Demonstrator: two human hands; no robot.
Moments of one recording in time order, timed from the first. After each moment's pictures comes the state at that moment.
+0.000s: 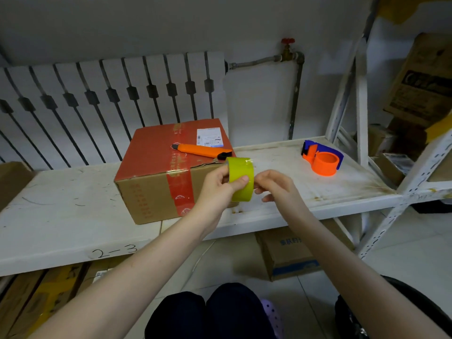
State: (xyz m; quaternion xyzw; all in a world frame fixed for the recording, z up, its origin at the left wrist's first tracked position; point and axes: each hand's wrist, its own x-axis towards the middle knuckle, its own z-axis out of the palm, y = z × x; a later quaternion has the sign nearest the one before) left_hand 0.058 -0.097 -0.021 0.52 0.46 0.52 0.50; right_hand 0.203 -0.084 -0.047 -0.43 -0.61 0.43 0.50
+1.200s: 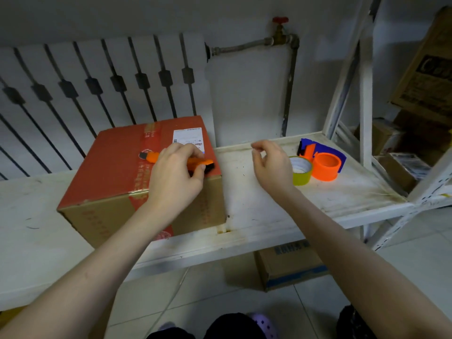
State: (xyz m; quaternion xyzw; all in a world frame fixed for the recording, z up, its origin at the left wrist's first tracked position) left_hand 0.024 -0.003 -0.012 0.72 0.59 0.36 -0.03; right_hand 0.220 0.066 -0.071 -0.57 -0.66 0.06 0.48
